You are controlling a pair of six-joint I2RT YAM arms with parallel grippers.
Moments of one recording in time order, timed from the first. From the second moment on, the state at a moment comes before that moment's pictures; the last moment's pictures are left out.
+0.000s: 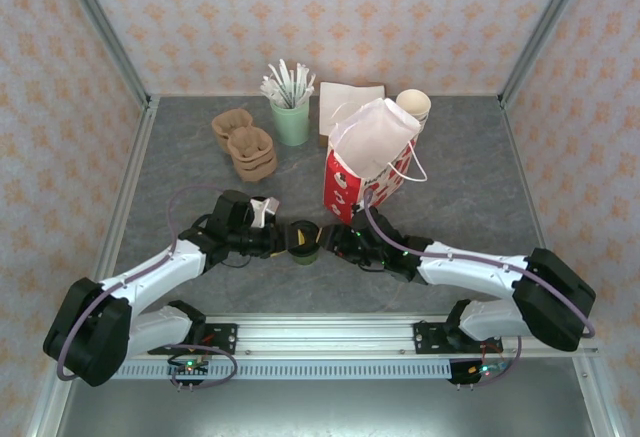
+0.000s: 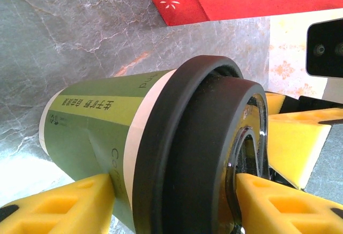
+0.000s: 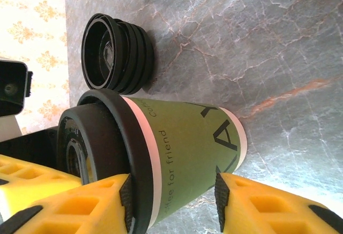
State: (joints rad) left arm -0.43 1.15 0.49 -0.16 0.67 -0.78; right arm 0.93 1.26 0.58 0.05 -0.08 1.19
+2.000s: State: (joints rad) left arm -0.44 1.12 0.55 -0.28 0.62 -0.70; right arm 0.94 1.30 0.68 -0.07 -0.07 1.14
